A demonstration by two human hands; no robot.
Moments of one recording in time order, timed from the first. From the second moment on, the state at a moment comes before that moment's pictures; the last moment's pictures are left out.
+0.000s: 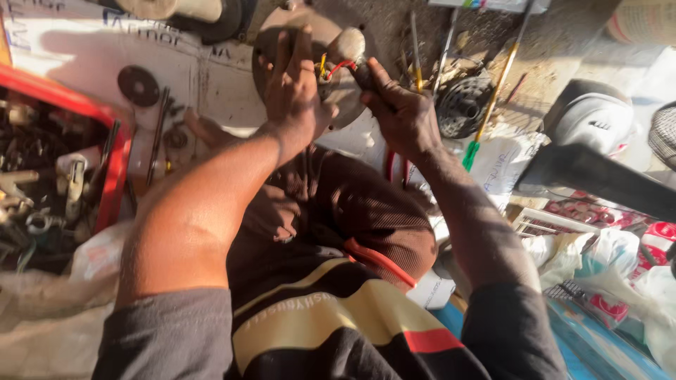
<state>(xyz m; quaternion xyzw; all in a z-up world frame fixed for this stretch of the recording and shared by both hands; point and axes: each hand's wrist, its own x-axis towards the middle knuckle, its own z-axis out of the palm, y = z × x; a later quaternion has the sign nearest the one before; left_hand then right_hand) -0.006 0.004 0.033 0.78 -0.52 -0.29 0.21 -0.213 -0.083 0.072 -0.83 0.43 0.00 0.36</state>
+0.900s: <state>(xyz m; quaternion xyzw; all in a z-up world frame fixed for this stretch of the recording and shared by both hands) 0.003 -0.006 0.009 0.75 -0.57 -0.24 0.23 -0.206 -0.091 0.118 -0.83 0.37 -0.25 0.33</state>
